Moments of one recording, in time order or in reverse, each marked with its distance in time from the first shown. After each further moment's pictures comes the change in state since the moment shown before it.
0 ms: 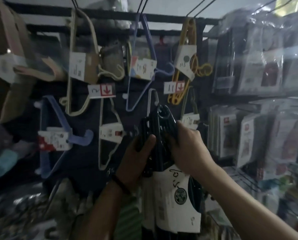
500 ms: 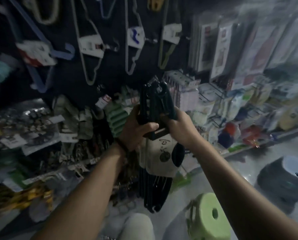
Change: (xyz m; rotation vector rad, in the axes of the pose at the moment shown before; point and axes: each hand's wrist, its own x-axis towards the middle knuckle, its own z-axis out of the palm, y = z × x) left_hand -0.212 -0.064 0.046 0.049 -0.190 -0.190; right_hand -0.246 0.045 0.000 0.362 -0.255 0.438
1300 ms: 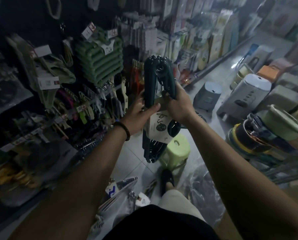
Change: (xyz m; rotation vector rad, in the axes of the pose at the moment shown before) left_hand -0.312 -0.062 -0.152 -0.017 -0.528 -0.023; right_hand -0.312 -0.078 0.247 -0.192 0.500 0.259
